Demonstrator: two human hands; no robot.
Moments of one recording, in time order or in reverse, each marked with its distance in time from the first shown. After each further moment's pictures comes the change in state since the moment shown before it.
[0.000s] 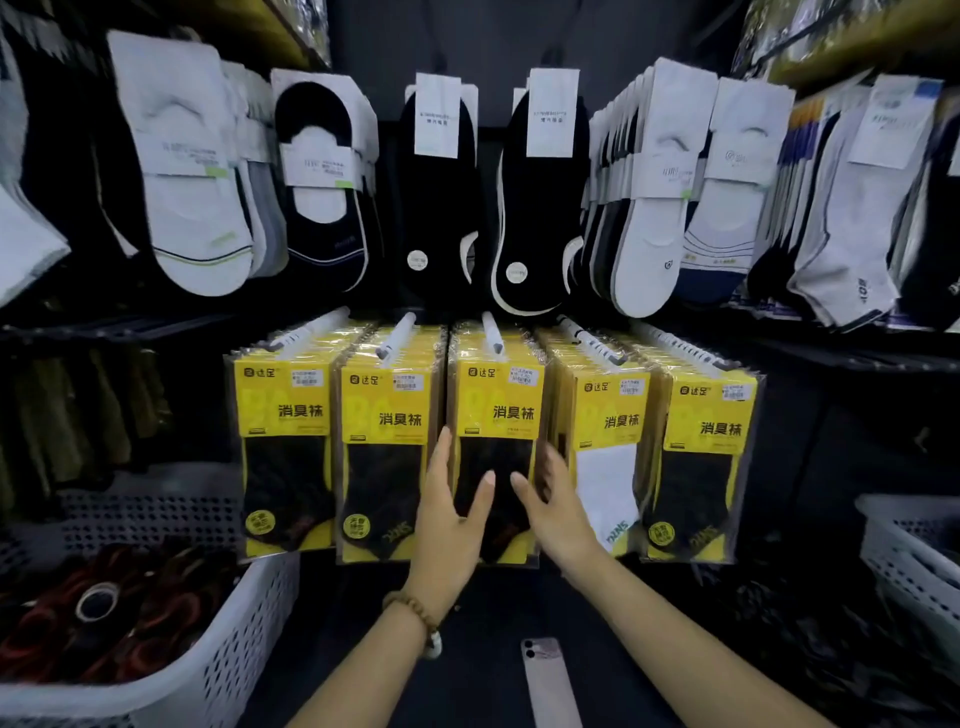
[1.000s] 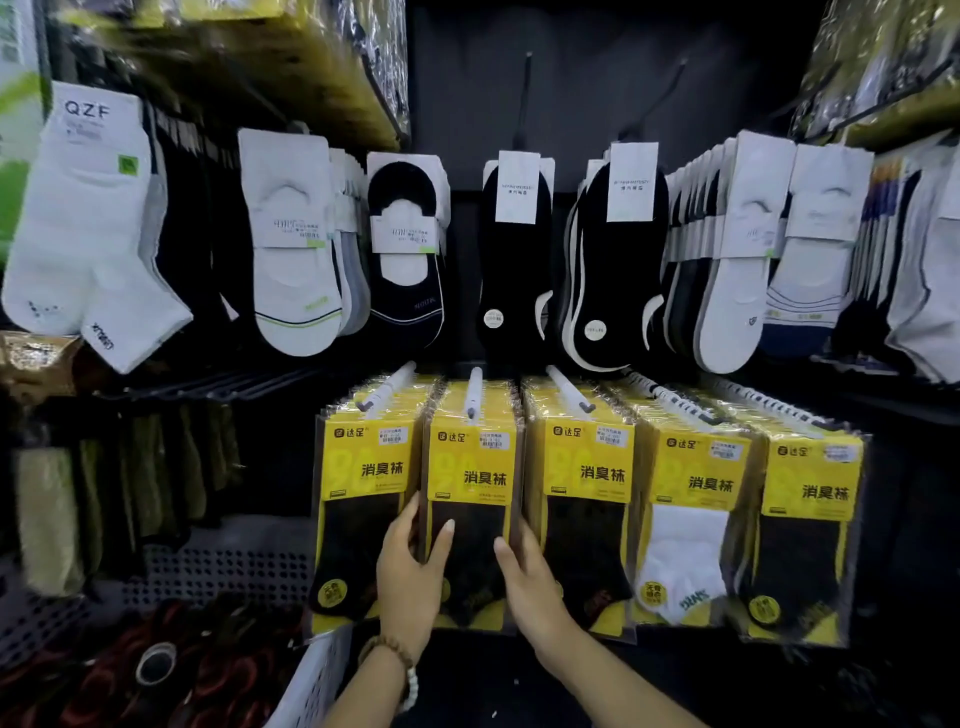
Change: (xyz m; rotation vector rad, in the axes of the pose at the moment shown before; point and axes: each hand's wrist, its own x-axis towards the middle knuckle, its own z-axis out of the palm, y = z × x) left_hand 0.039 -0.063 -0.094 0.067 0.214 -0.192; right_hand 0.009 -0.002 0.117 0.105 -0.149 0.127
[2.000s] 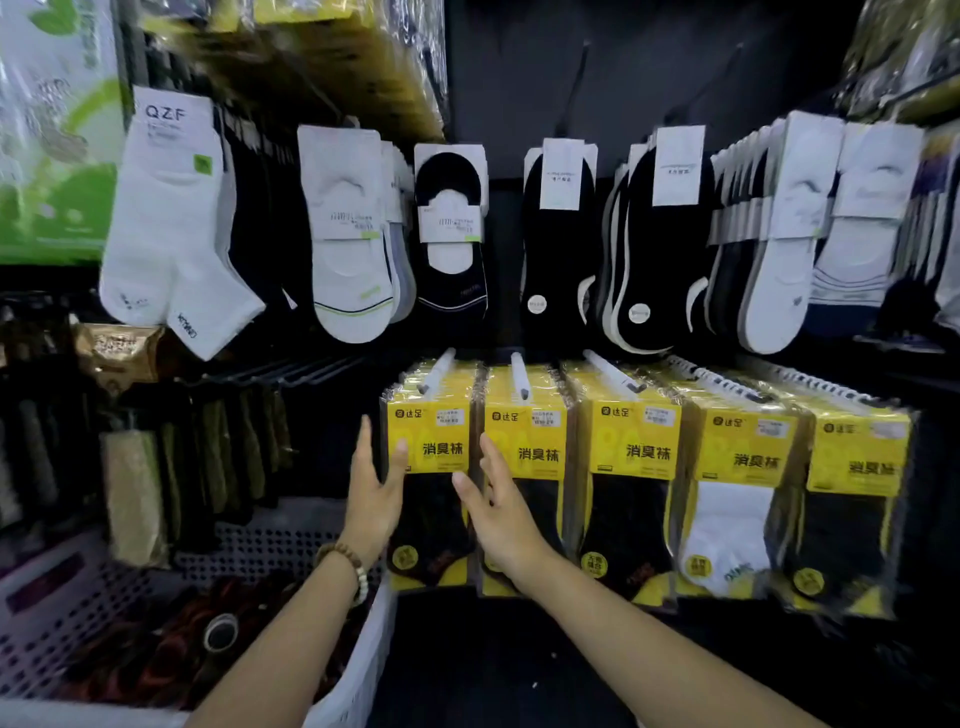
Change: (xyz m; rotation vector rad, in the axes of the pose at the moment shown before) left_hand 0.059 0.020 -0.097 -0.044 -0.078 0.061; right_hand -0.013 -0.083 0.065 -0.029 -0.109 -0.238
